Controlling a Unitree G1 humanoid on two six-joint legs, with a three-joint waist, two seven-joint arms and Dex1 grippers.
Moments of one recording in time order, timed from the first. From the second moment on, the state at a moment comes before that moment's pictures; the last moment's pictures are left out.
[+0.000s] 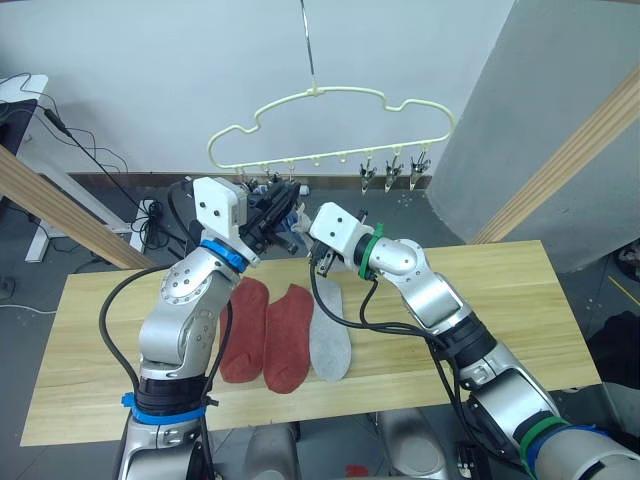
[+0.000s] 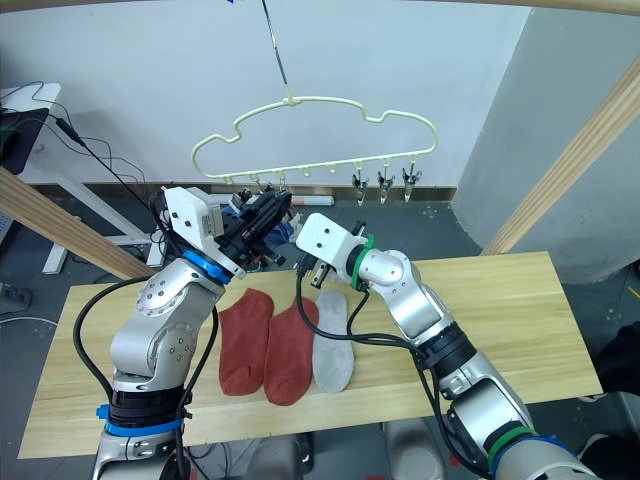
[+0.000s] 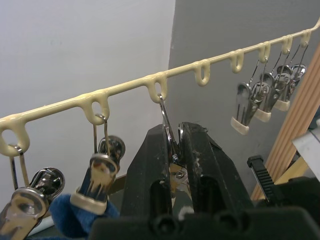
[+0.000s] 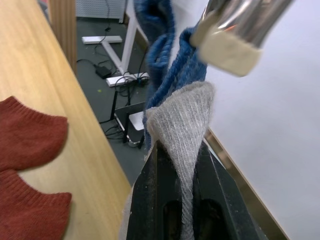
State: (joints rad) left arm -0.38 0.32 0.10 -0.28 -0.47 0.38 -0.45; right arm -0.72 -0.12 0.42 0.15 -0.17 0.27 0.50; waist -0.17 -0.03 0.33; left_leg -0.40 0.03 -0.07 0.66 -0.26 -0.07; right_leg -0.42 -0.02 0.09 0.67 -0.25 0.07
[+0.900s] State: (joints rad) left arm -0.36 0.32 0.10 -0.28 -0.46 0.38 -0.45; right arm -0.73 -0.06 0.38 0.15 -0.16 0.27 0.48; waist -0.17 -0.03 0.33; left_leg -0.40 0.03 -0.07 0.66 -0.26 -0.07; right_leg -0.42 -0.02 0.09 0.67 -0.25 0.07
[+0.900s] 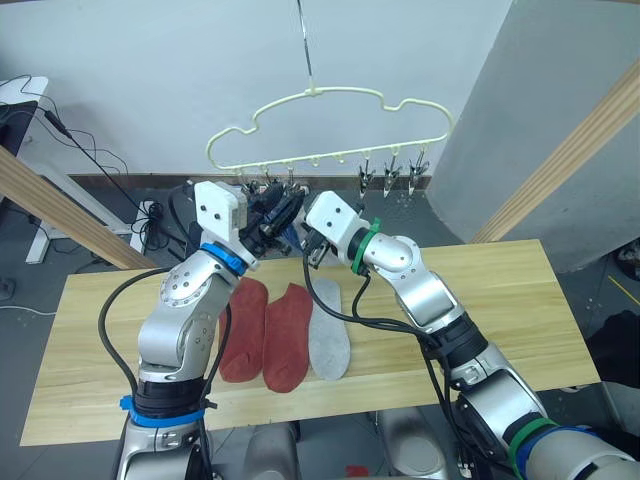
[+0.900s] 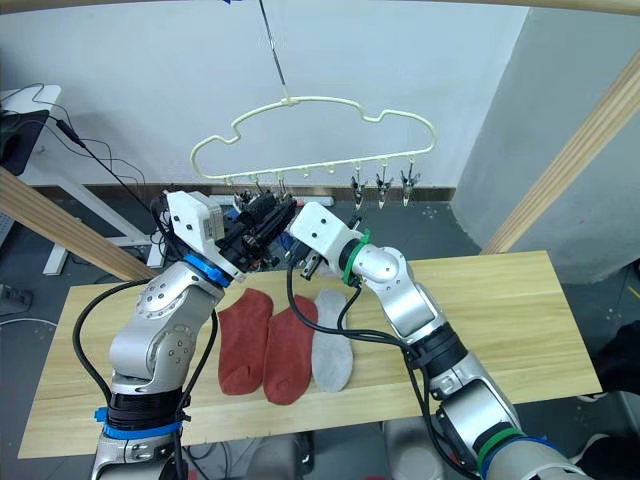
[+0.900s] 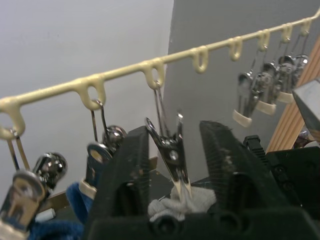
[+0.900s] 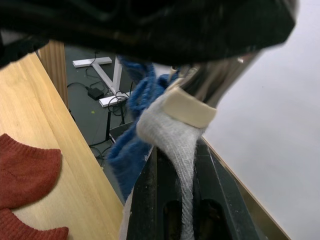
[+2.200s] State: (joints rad) left arm -0.35 0.65 0.09 -0.29 -0.51 0.32 -0.88; right arm -0.51 -0.13 0.13 -0.56 -0.03 0.74 0.40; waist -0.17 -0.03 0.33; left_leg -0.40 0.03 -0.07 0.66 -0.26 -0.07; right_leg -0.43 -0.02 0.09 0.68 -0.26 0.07
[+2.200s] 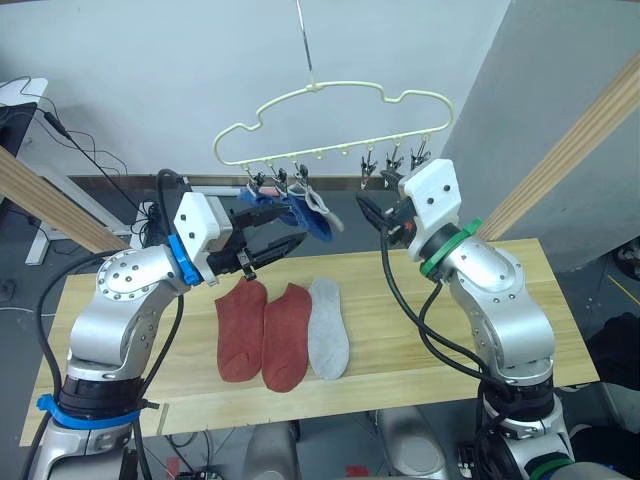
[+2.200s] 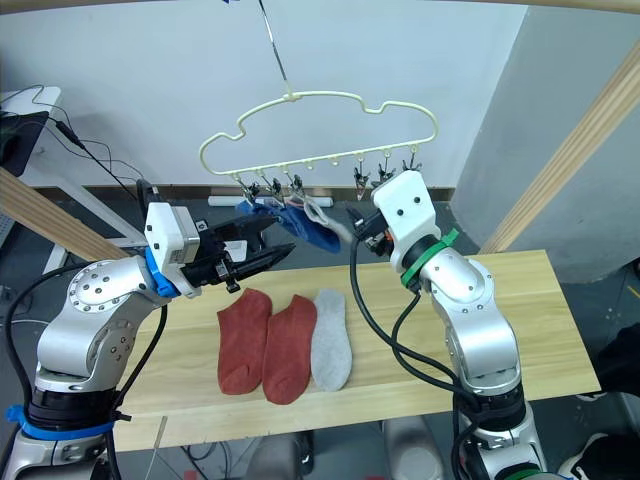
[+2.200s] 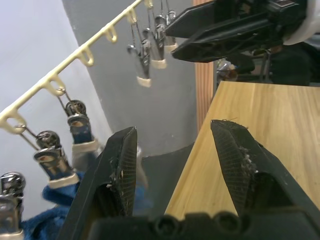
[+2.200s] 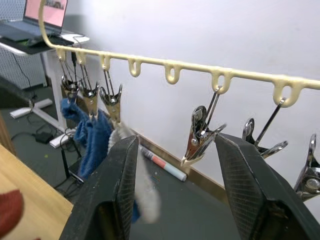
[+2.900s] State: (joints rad) left arm -0.36 0.61 0.05 -0.29 -0.48 0.30 -0.88; right arm -0.59 -0.08 0.10 -0.45 0.06 0.85 0.28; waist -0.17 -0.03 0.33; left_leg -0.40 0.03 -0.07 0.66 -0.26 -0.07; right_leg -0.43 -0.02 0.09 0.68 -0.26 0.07
